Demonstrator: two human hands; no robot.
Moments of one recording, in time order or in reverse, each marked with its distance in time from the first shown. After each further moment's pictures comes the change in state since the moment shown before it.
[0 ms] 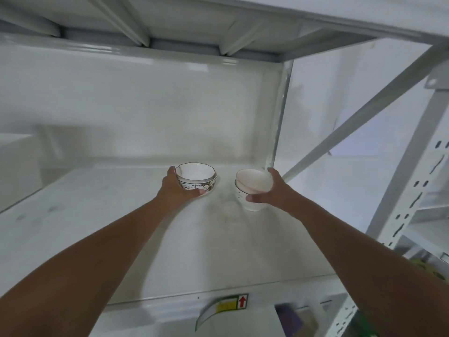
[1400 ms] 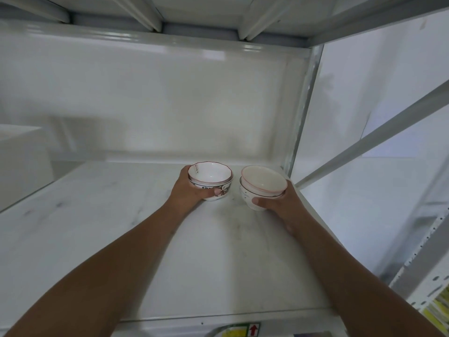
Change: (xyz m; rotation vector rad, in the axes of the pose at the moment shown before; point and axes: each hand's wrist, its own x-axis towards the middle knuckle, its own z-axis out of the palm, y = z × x) left_hand 0.031 -0.029 0.019 -0.247 0.040 0.123; right_hand 0.029 0.025 0.042 0.486 0.008 -0.299
